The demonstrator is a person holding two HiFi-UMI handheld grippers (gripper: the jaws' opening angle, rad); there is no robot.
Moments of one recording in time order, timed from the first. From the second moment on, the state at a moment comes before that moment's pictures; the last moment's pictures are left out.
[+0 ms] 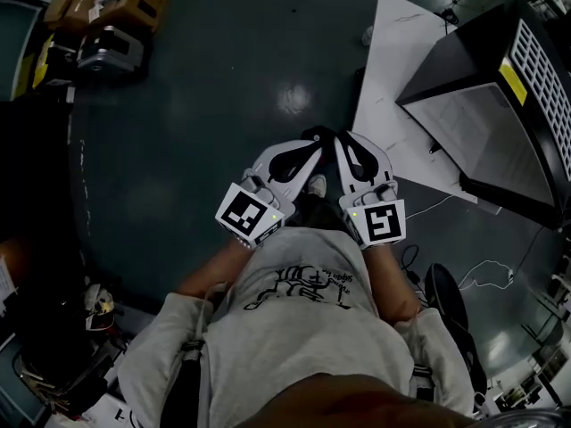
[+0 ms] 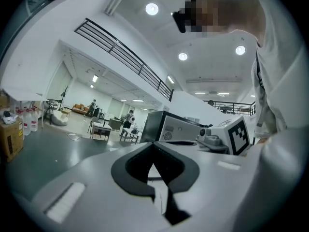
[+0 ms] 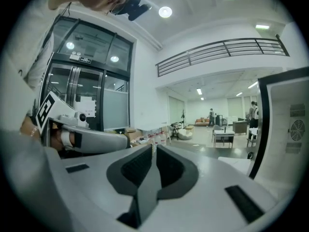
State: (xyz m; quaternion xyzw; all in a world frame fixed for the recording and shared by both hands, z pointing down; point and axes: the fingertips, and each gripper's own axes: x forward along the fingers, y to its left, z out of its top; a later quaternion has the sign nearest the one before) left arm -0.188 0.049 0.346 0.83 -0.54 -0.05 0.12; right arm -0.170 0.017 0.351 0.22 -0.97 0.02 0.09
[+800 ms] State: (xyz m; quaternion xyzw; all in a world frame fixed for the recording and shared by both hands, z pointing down) left arm -0.168 0.068 0.268 0.85 -0.52 -0.06 0.08; right arm -0.153 0.039 0.265 0.20 -0.98 0.00 0.08
